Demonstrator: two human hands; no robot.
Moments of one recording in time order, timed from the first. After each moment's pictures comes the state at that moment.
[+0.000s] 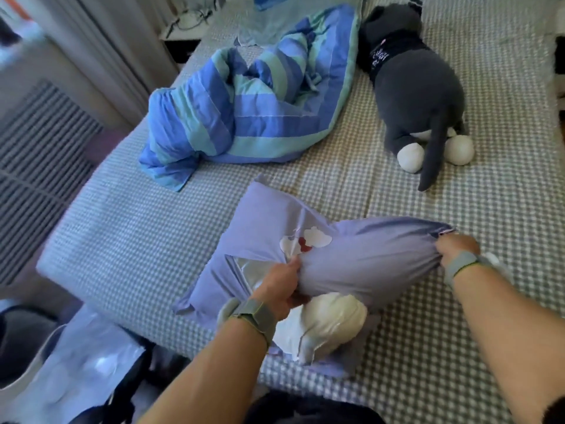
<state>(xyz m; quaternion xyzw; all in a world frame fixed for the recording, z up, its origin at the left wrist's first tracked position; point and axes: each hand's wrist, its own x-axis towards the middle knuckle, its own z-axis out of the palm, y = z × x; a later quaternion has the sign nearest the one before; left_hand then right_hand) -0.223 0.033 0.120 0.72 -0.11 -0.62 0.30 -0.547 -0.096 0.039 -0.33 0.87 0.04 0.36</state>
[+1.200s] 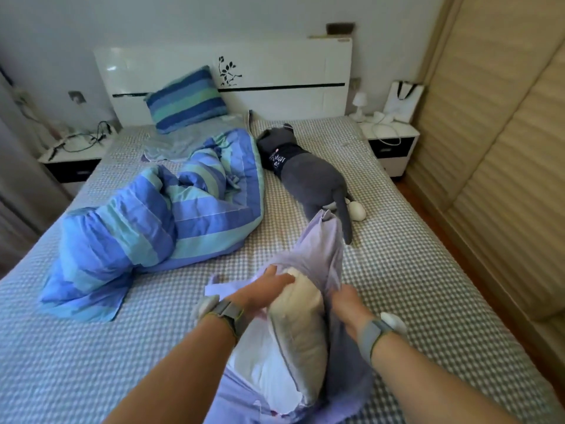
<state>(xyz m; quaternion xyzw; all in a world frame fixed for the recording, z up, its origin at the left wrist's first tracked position) -0.132 -0.071 0.225 0.57 -0.58 -0.59 0.03 -0.305 -0.003 0.162 -0.28 0.79 -0.32 0.44</state>
